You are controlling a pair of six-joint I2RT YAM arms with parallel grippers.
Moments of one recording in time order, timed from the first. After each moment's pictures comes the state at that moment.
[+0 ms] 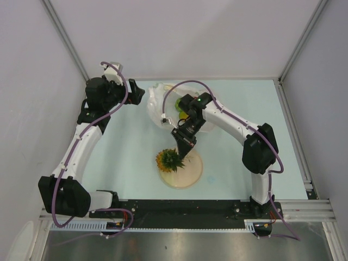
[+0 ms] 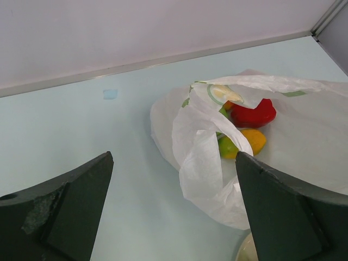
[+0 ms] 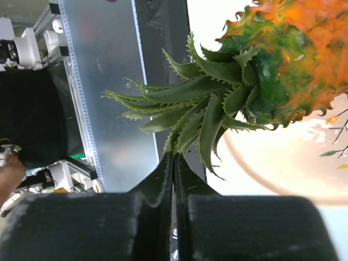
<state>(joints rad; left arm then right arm) -0.11 1.28 1.18 -0.12 0.33 -0.10 0.73 1.96 1.78 -1.35 -0.92 -0.44</state>
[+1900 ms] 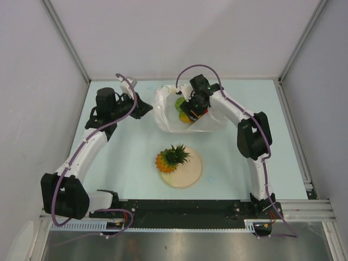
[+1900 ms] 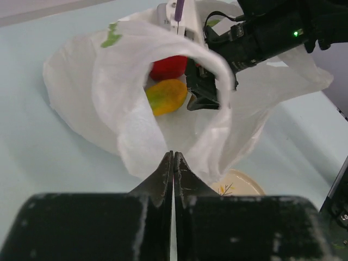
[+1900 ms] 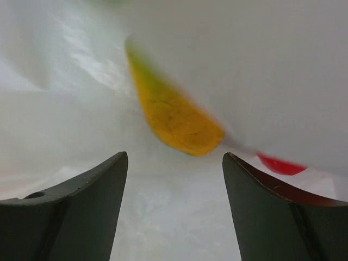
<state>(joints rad) -0.17 1.27 1.03 -0.09 0.64 -0.16 0.51 2.15 1.92 -0.81 -0.17 -0.40</state>
